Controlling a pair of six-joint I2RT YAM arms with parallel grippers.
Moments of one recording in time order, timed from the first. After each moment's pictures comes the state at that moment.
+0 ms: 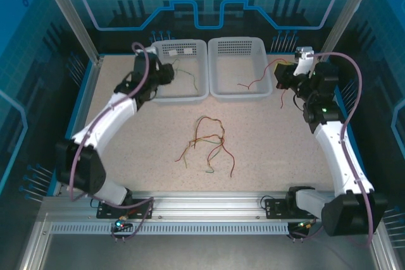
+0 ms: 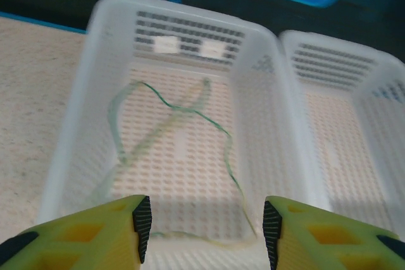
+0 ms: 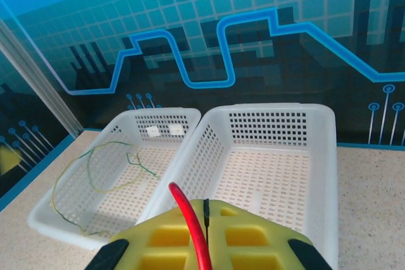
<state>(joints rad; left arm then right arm) -0.33 1.46 1.24 -0.29 -0.16 -0.42 0.01 1.17 1.08 -0.10 -0.39 0.21</state>
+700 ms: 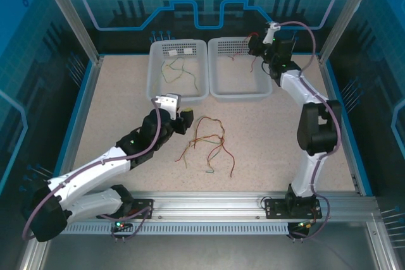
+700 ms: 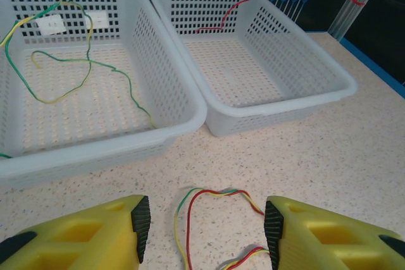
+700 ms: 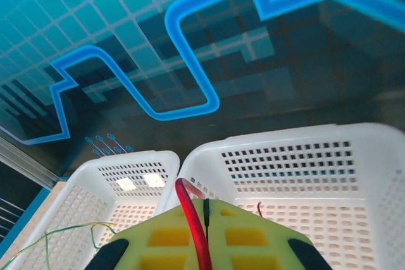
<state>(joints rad) -0.71 1.05 0.70 -0.03 -0.32 -0.35 0.13 1.98 1.62 0.14 -0.25 0.42</state>
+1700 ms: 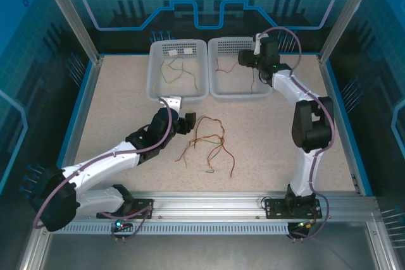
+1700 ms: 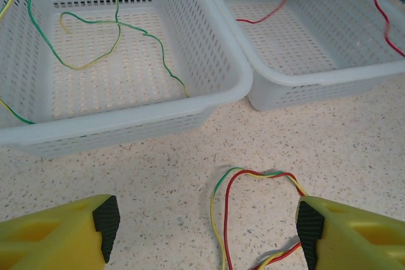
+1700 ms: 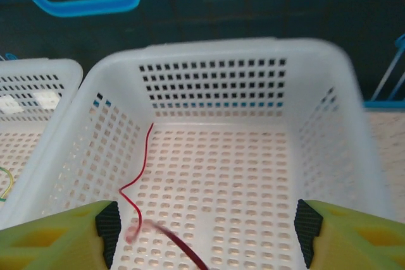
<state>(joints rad) -0.68 1.18 0.71 -0.04 -0.38 -0.35 0.18 1.99 1.64 -0.15 -0.01 0.17</state>
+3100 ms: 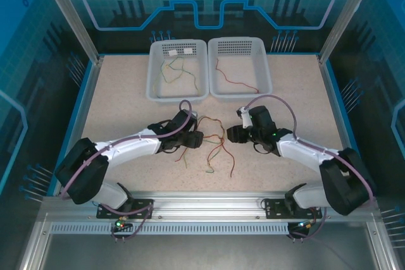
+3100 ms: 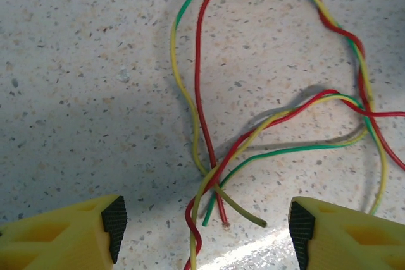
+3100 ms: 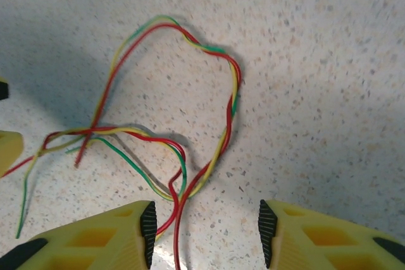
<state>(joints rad) -0.71 1.48 0.82 -0.34 -0.15 -0.46 0.49 1.36 0.62 -0.06 -0.24 0.32</state>
